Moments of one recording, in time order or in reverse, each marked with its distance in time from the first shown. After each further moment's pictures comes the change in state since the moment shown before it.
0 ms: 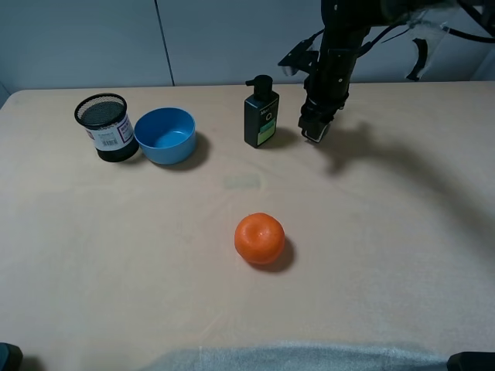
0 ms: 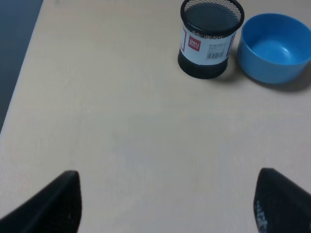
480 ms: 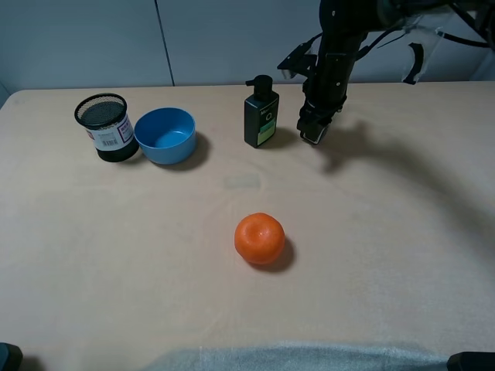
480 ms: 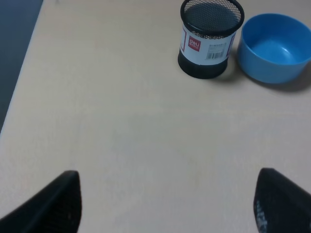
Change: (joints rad) left arm 0.000 0.000 0.000 0.000 0.000 0.000; right arm 0.000 0.019 0.000 0.000 -0.024 0.000
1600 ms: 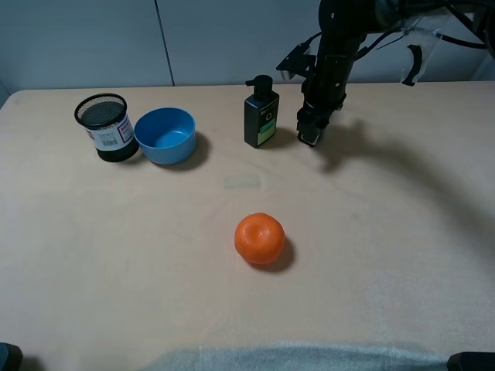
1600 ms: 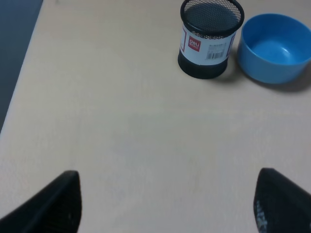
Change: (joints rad) left arm 0.000 0.000 0.000 0.000 0.000 0.000; right arm 0.000 0.004 0.000 0.000 -0.025 -0.024
